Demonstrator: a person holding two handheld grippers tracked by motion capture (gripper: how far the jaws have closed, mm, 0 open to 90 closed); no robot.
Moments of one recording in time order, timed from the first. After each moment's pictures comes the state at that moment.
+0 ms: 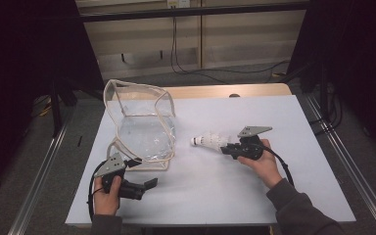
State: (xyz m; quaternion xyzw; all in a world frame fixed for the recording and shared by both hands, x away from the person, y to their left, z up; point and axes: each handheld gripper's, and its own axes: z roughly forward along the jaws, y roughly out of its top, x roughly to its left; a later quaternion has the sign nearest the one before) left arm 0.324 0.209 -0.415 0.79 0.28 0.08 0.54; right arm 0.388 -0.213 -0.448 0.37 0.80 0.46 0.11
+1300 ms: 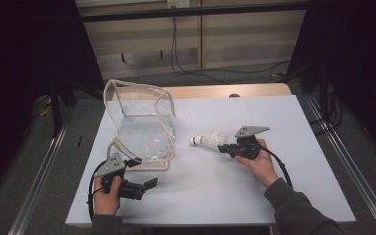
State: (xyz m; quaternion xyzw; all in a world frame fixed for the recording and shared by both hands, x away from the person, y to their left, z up) left arm 0.325 0.209 -0.415 0.79 0.28 0.08 0.54; right arm 0.393 -0.206 -0.452 0.36 0.80 0.47 0.11
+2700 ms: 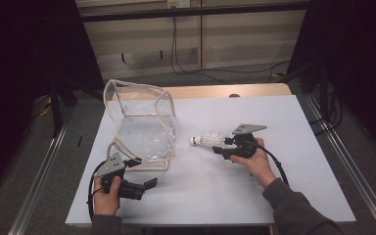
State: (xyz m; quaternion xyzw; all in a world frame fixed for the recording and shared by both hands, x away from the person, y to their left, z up) left arm 0.324 0.209 -0.415 0.79 0.28 0.08 0.54; right arm 0.398 -0.196 -0.450 0.39 0.78 0.47 0.12
